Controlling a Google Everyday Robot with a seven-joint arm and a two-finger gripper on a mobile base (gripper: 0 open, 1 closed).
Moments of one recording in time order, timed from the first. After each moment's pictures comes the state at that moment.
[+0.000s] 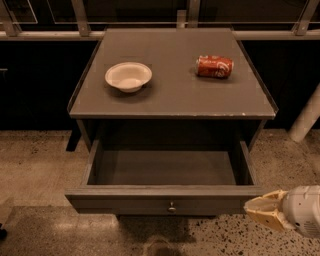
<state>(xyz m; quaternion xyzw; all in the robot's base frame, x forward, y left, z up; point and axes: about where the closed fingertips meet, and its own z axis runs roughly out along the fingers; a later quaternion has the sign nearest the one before) 0.355 -0.237 0.727 -0.39 0.84 0.20 0.31</state>
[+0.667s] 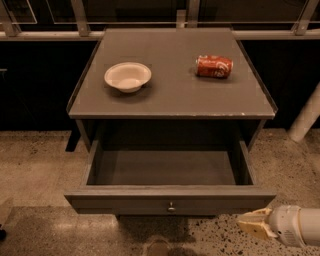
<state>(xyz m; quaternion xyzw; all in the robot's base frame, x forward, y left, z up) 0.367 -0.258 0.606 -0.31 0.86 0.27 0.30</state>
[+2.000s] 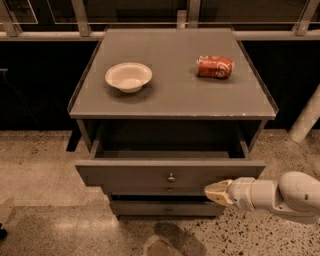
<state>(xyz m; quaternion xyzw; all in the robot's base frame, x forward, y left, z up) 0.483 -0.188 0.571 -0.36 0.82 0.26 0.37</state>
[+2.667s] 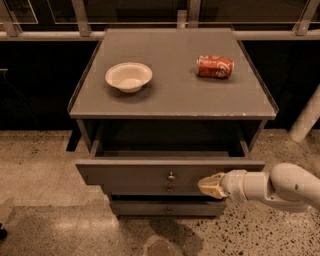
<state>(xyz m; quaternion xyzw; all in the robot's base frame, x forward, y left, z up) 0.507 -0.171 0.577 -0.39 0.80 0.26 0.38</state>
